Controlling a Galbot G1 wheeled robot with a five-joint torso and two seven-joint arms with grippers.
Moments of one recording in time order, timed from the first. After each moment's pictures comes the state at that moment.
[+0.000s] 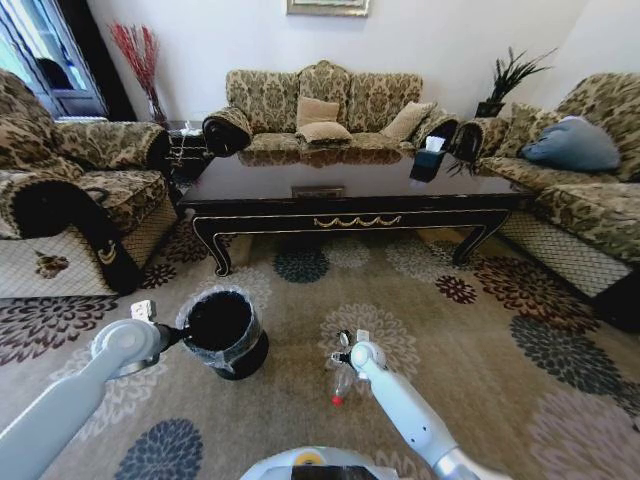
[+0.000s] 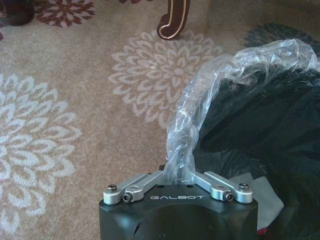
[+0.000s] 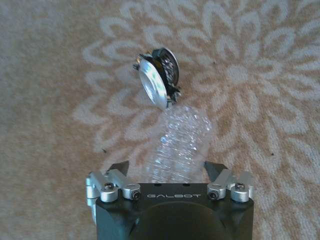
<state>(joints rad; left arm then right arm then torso) 1.22 -0.63 -0.52 -1.99 -1.75 0.74 -0.93 -0.91 1.29 0.04 1.32 1.06 -0.74 0.69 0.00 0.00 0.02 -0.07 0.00</state>
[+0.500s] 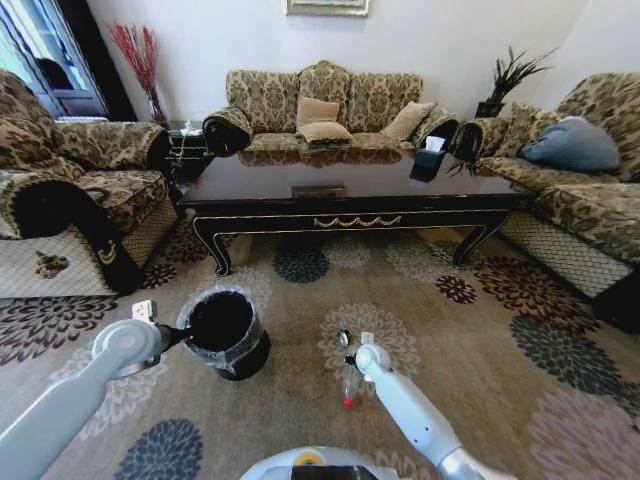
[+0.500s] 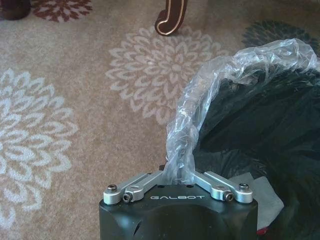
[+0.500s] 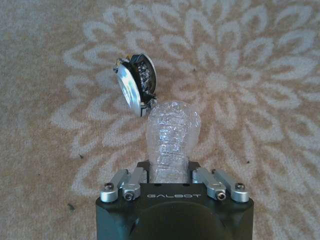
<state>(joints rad) 1.24 -0.65 -0.52 -2.01 -1.74 0.74 -0.93 -0.91 1.25 0.04 1.32 1.04 -0.73 0.67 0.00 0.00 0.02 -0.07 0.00</state>
